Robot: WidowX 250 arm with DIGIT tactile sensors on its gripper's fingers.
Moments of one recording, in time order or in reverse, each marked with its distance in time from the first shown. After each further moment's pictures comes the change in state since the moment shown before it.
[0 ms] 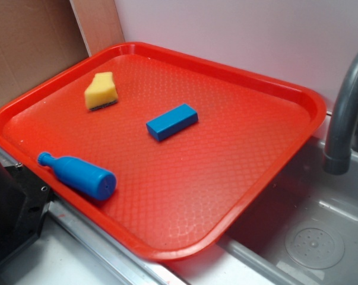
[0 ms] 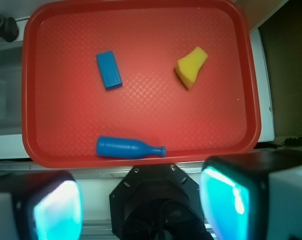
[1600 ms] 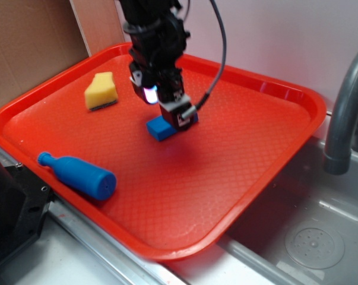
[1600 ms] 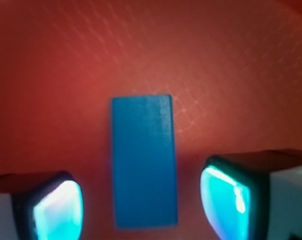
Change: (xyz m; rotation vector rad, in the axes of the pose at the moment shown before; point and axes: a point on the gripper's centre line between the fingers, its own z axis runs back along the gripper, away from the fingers) arm 0.107 -0.033 -0.212 -0.017 0.050 -0.226
